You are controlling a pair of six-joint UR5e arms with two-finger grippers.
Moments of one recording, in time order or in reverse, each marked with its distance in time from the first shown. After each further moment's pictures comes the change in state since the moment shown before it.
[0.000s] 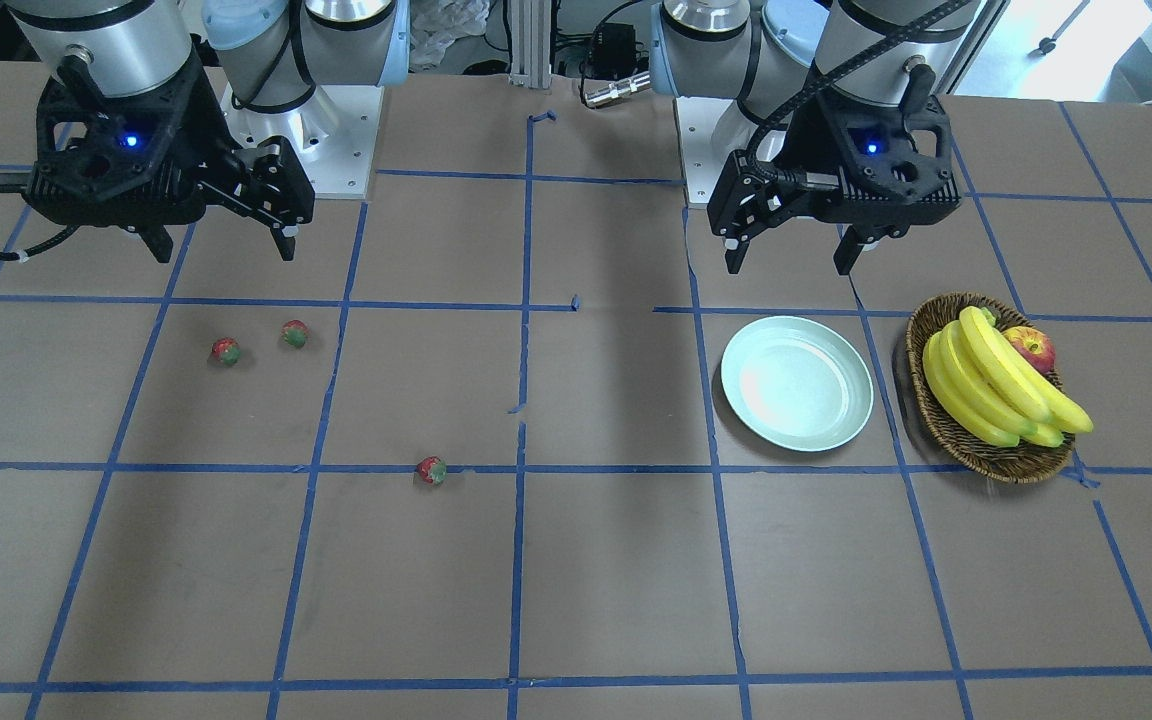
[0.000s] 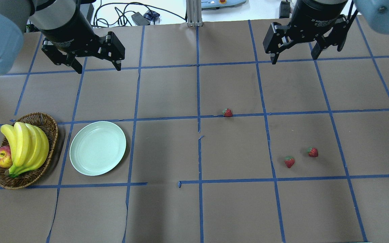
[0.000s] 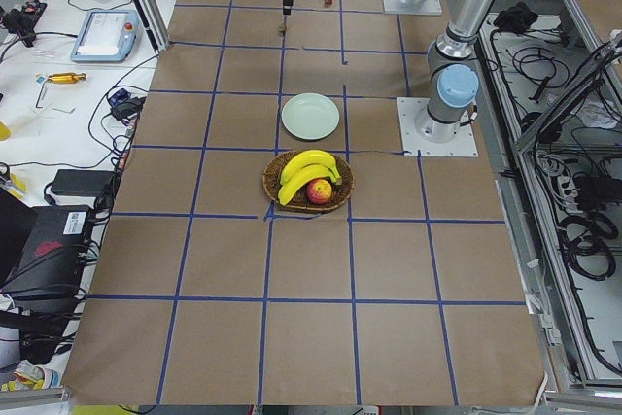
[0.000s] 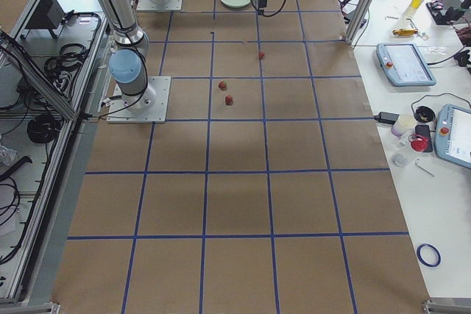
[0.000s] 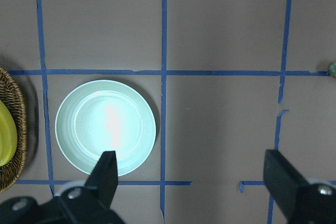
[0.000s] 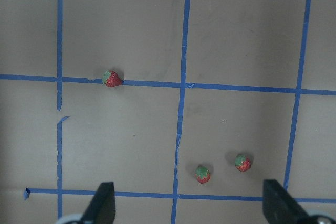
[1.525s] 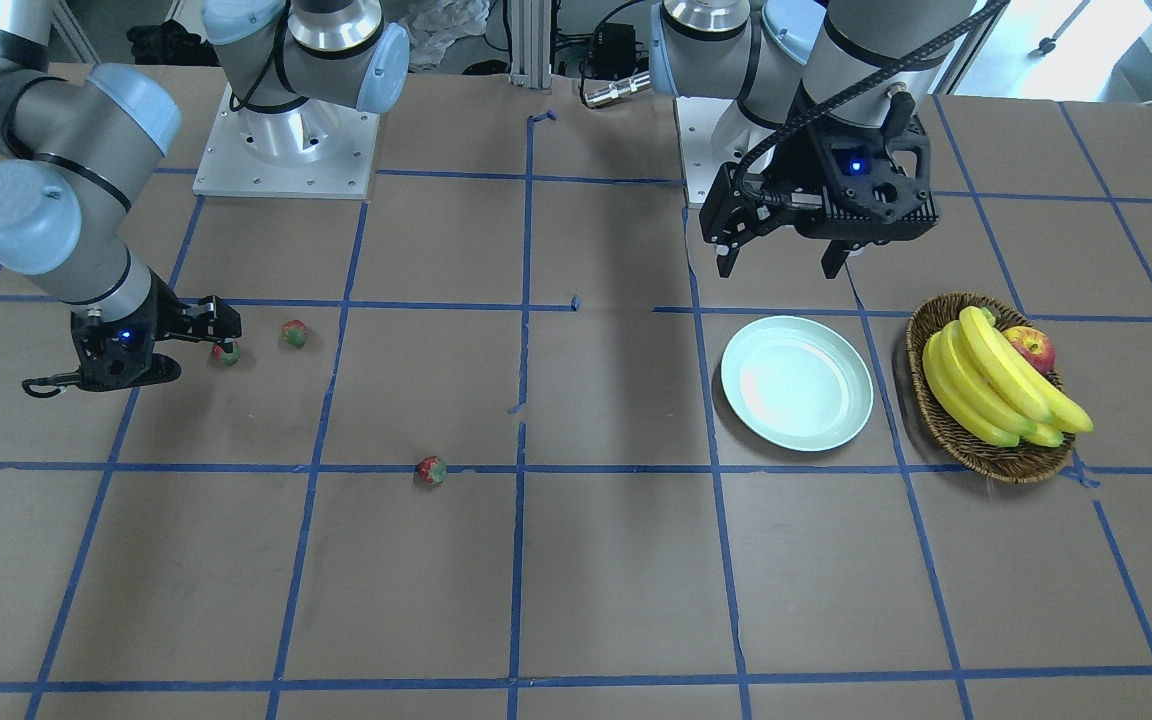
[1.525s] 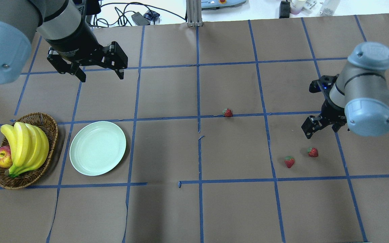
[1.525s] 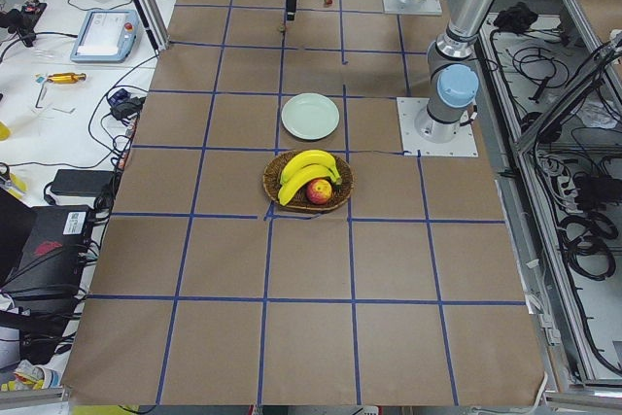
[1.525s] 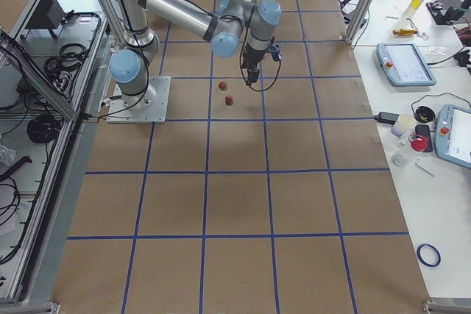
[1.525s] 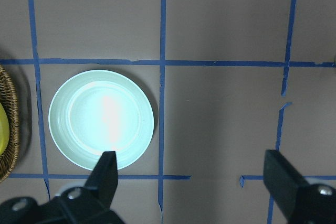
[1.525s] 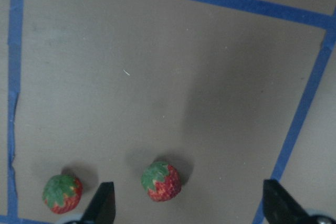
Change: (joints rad) left arm -0.001 0.004 -0.042 0.000 -0.005 -0.001; right arm -0.357 0.074 0.732 -0.659 -0.054 -0.490
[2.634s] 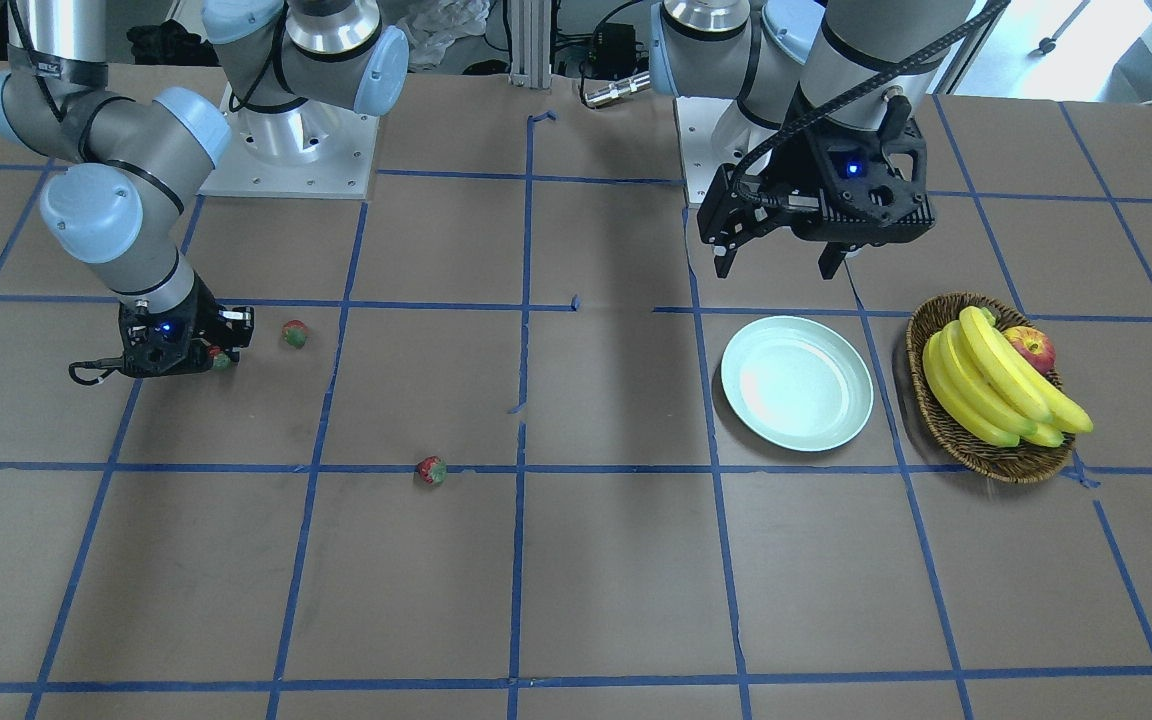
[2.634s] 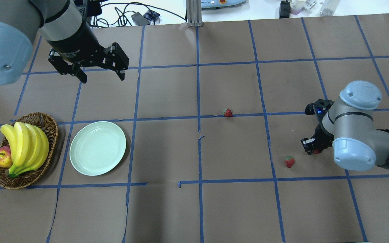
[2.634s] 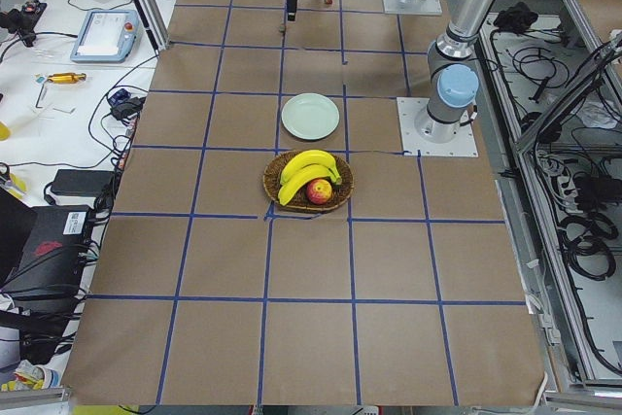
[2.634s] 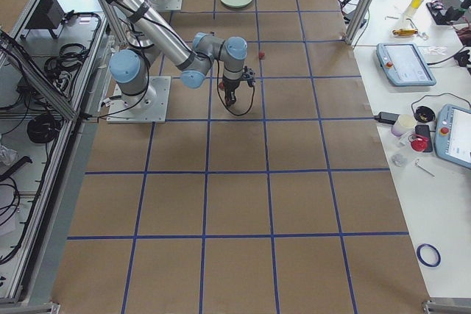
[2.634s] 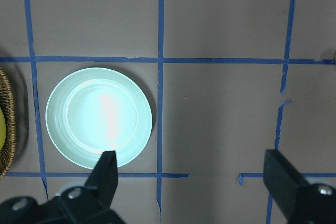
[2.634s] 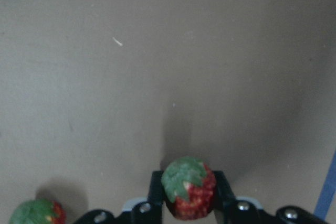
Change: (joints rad) left arm -0.001 -0.001 -0.003 -0.001 -0.002 0.000; right arm 0.011 0.011 0.104 -0.183 0.012 0.083
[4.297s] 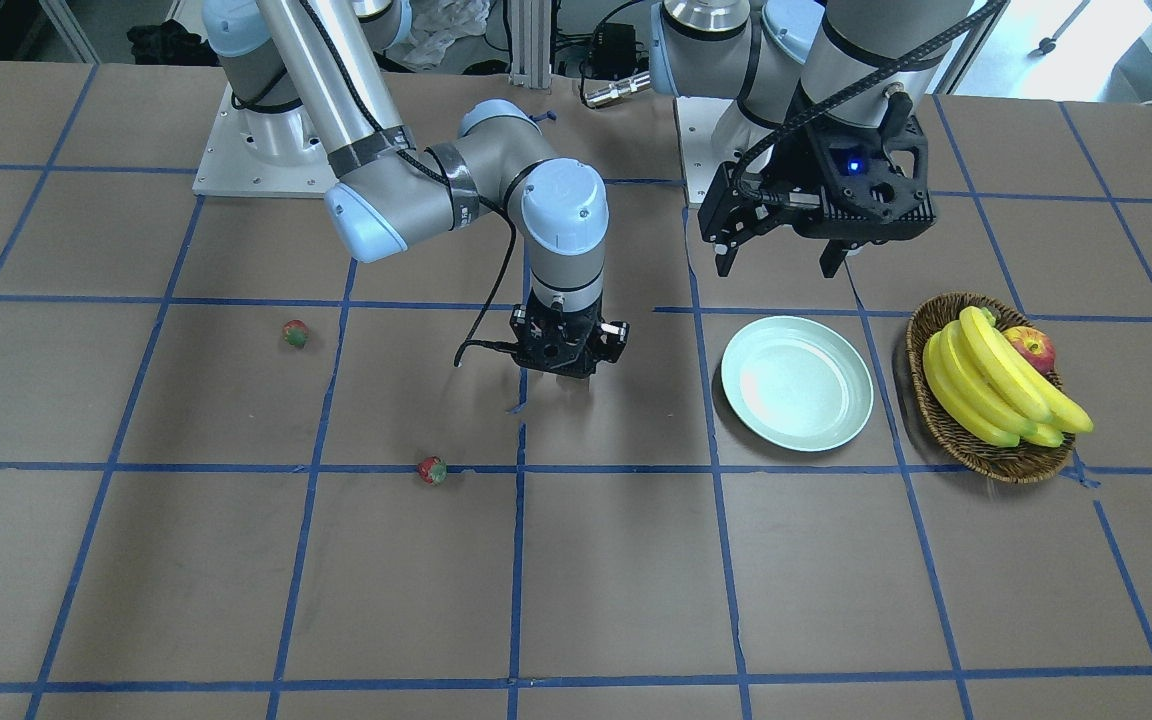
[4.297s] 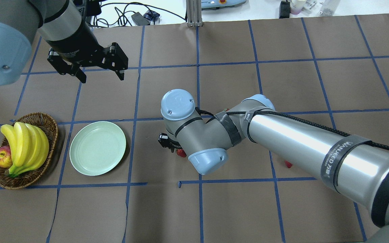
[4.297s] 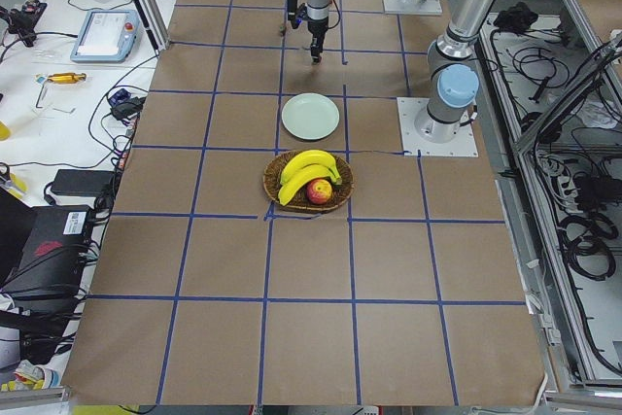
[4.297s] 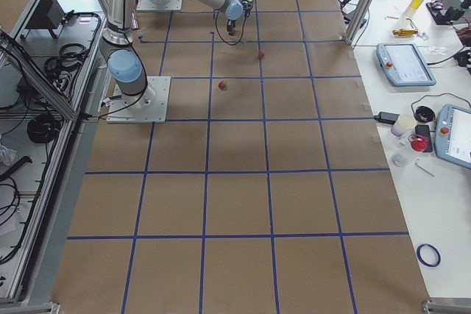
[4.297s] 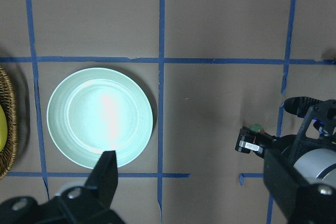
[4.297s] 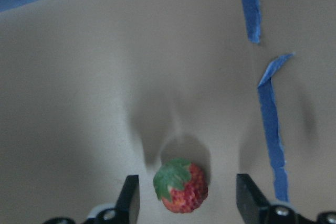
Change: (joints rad) left arm 0.000 0.003 0.000 0.000 0.002 0.000; right arm 0.849 0.298 -0.424 0.053 0.136 1.210
